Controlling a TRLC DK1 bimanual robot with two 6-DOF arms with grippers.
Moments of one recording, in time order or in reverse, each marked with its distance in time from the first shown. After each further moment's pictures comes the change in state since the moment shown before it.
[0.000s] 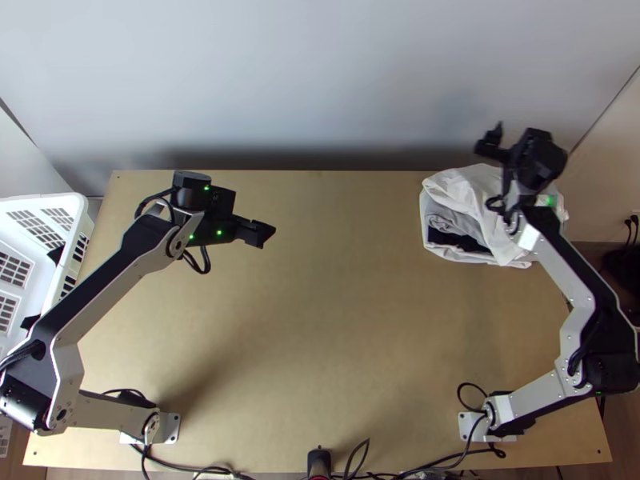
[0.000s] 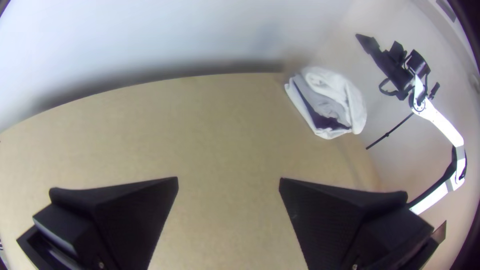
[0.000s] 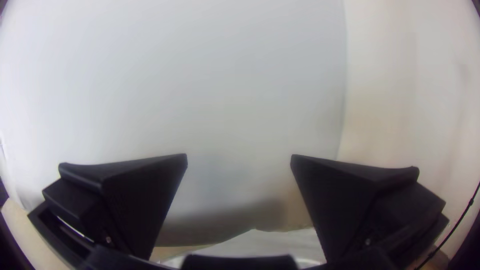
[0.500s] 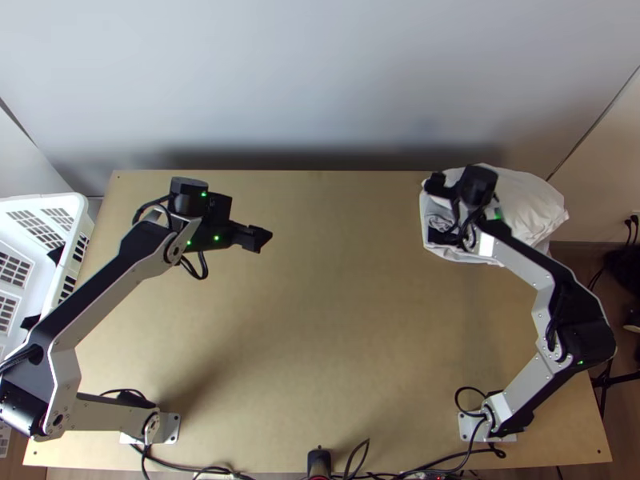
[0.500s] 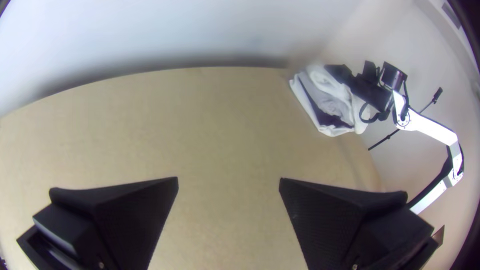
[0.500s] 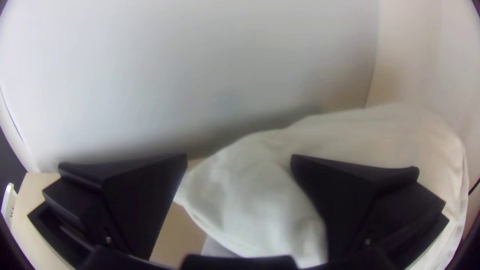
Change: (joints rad) left arm 0.008 -0.021 -0.063 0.019 0.000 -0.023; right arm 0.125 0.146 -0.119 -0.113 -0.030 0.214
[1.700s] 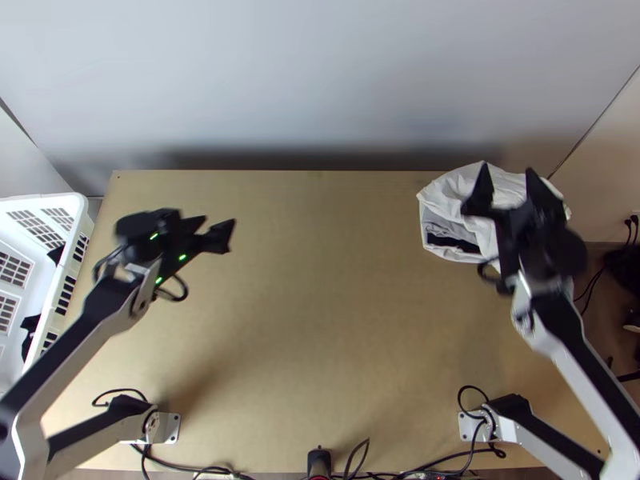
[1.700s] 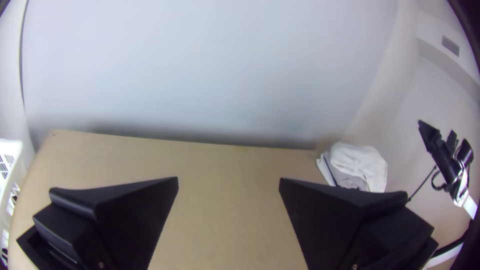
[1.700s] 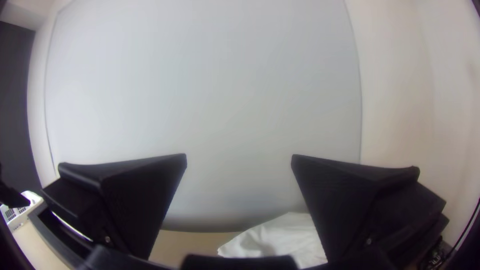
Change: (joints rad) left arm 0.100 -0.396 -0.404 0.459 -0.189 -0.110; right arm 0.142 -0.819 -0.351 0.082 0.083 -0.211
